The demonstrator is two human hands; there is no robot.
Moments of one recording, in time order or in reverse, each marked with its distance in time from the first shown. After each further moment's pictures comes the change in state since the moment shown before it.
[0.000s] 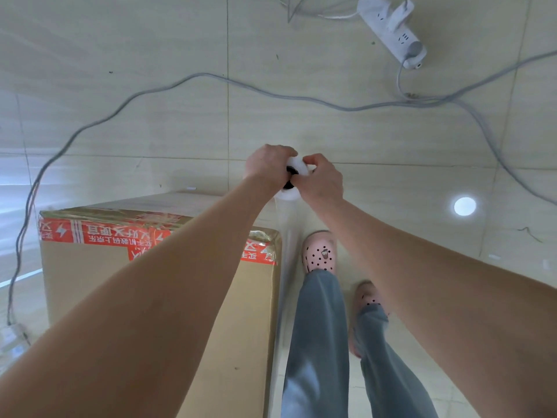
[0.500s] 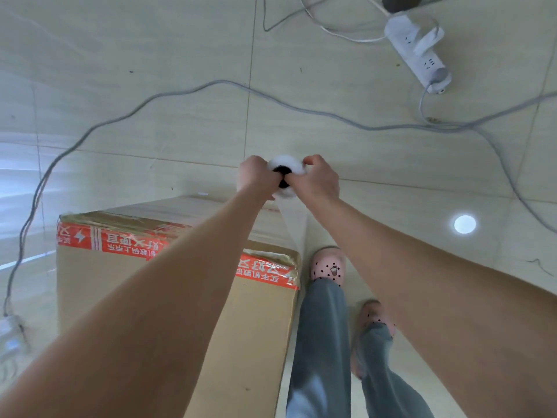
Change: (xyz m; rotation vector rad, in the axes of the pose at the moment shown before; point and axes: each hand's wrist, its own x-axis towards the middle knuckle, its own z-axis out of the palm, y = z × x) left_hand 0.015 -0.055 -0.015 -0.656 0.057 -0.418; right_hand 0.019 -0.053 0.031 -0.065 -0.032 0.005
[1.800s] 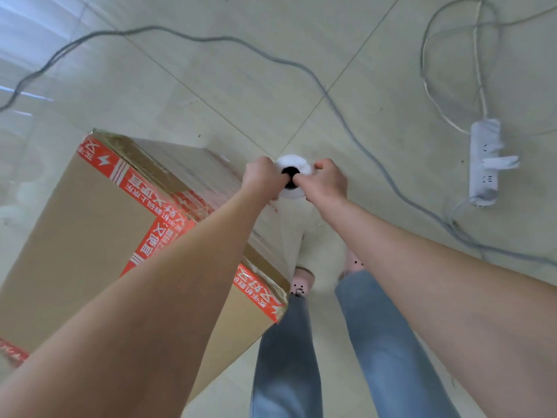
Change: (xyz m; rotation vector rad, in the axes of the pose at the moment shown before) left_hand 0.030 -0.025 -0.064 -0.243 0.040 -0.256; right_hand 0.039 -0.095 0.046 -0.397 -0.235 -0.064
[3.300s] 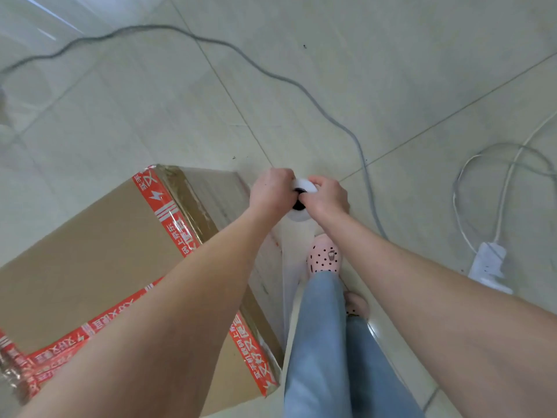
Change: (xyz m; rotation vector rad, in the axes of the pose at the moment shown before) left_hand 0.067 0.006 -0.101 0.060 0.167 0.053; right_hand 0.053 -0.139 0.040 -0.424 -0.132 -0.177
